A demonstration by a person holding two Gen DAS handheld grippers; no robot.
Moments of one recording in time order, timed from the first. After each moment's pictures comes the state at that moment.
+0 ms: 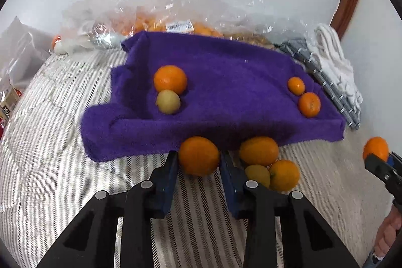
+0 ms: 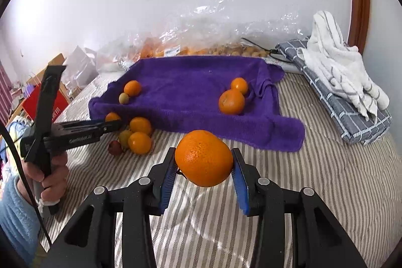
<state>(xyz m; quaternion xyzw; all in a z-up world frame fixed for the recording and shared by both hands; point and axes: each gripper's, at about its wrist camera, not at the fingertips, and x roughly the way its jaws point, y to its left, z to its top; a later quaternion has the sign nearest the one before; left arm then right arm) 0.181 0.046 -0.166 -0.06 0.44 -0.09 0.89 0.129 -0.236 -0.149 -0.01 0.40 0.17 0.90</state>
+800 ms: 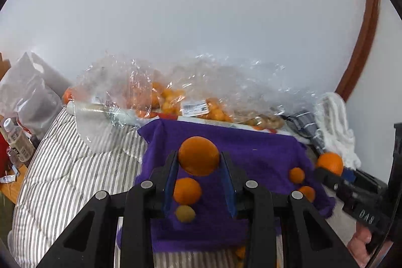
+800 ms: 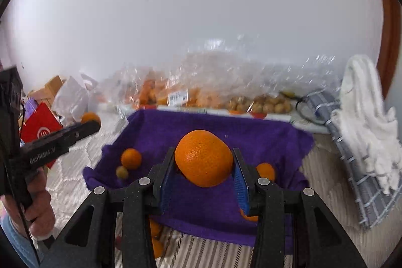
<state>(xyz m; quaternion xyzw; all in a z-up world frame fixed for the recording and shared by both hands) 0.257 0.072 -0.098 -0.10 0.35 -0.05 0.93 0.258 -0.178 -0.124 -0.01 0.38 0.19 0.91</state>
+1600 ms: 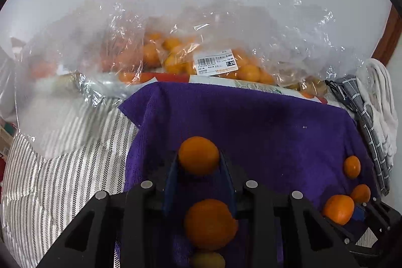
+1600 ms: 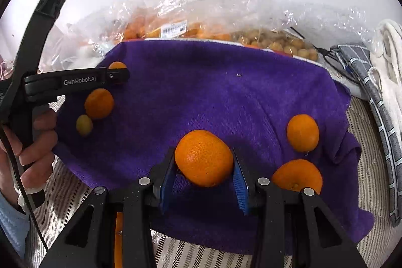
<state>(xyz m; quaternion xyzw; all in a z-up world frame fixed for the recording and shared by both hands) 0.341 0.056 -0.181 -0.06 0.46 -0.03 0.88 0.277 -0.148 -0.214 -0.06 0.47 0.18 0.86</state>
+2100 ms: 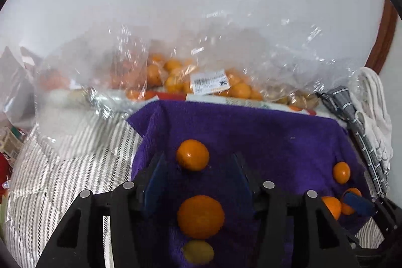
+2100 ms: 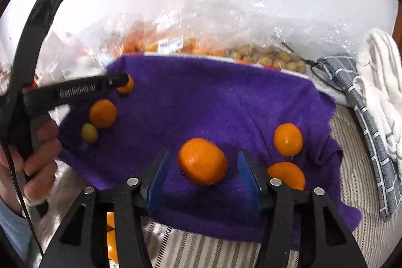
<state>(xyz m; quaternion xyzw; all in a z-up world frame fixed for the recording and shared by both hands) 0.316 0.054 -0.154 -0.06 0.40 -0.02 0.91 0.264 -0.155 -0.187 -0.06 0.43 0.17 0.88</state>
